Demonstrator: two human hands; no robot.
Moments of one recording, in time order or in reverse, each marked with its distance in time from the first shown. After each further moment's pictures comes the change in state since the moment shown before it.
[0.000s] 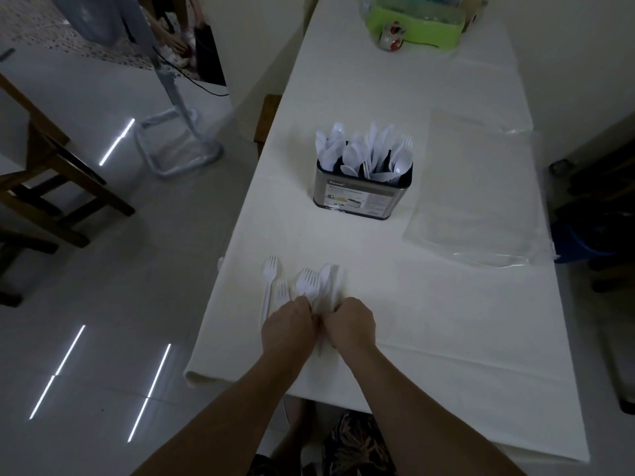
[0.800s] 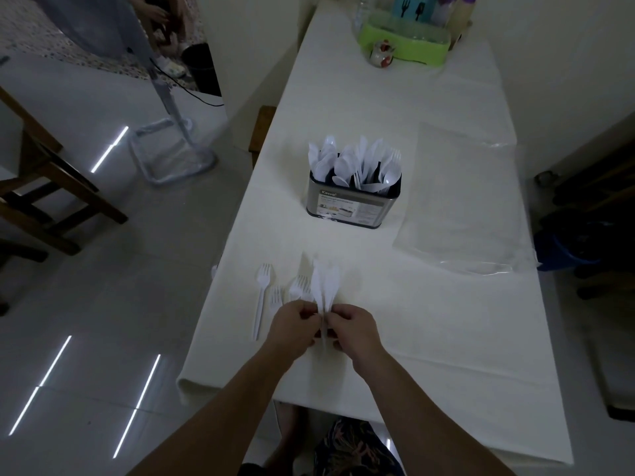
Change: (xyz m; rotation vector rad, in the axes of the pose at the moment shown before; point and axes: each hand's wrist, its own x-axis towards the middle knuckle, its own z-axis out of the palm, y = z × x) left_hand 0.000 0.015 -0.020 -0.850 -0.283 -0.193; right_hand -0.011 0.013 -0.030 0.588 -0.221 0.031
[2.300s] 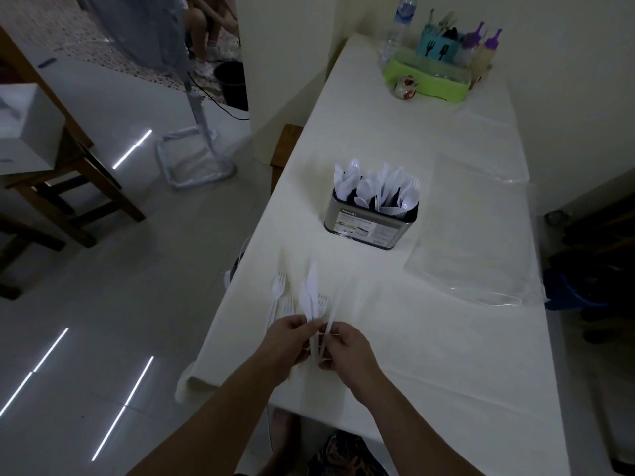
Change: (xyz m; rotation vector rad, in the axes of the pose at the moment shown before) left_hand -0.017 -0.008 -0.028 -0.499 -0.092 -0.143; right_hand -0.019 0.005 0.015 -0.057 -0.186 -0.142
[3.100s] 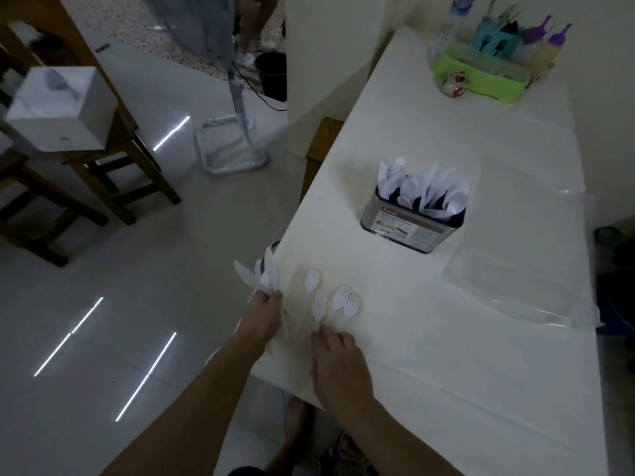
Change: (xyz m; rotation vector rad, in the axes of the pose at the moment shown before) left_hand 0.026 0.002 -0.090 0.134 0.443 0.111; right_hand 0.005 0.044 0.063 -1.206 0.105 -0.625
